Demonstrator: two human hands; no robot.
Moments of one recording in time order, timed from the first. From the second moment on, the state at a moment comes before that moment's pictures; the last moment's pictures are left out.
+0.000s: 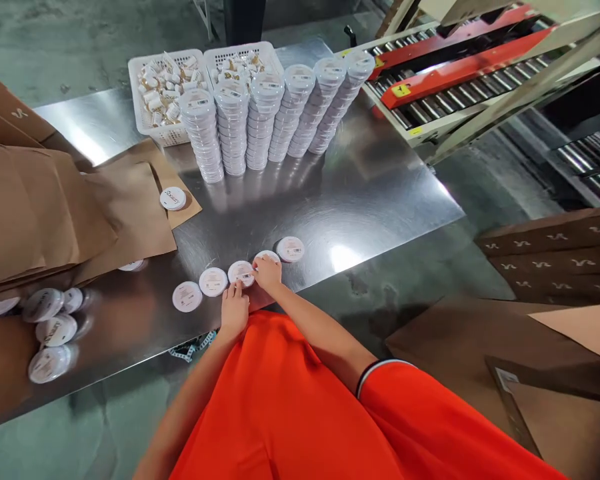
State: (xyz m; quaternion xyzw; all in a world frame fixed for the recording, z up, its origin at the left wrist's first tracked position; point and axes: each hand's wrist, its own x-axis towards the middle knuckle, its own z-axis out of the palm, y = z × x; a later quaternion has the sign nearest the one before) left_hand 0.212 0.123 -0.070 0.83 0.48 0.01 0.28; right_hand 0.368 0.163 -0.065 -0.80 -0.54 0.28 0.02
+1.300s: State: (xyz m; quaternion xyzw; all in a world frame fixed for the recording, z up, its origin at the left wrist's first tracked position) left_hand 0.112 0.131 -0.028 0.64 0.61 0.21 0.42; right_hand 0.271 0.126 -0.035 -0.63 -0.46 0.48 0.40
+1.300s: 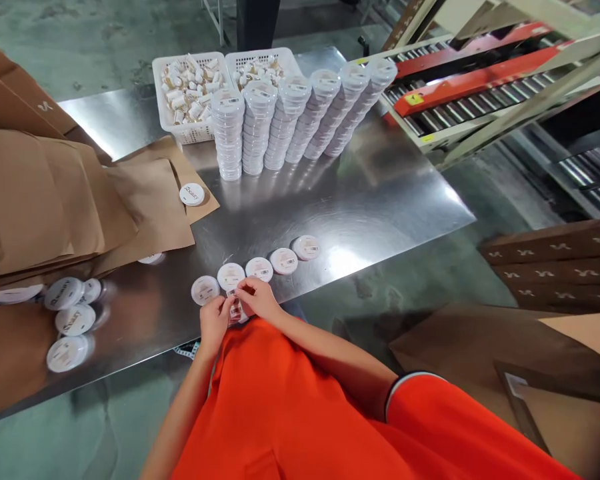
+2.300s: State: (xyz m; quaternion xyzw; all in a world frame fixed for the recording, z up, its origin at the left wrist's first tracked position) left_hand 0.154 0.113 -0.089 0.74 0.58 0.08 0.34; right_hand 0.266 0.163 -0.075 -0.81 -0.45 0.36 0.10
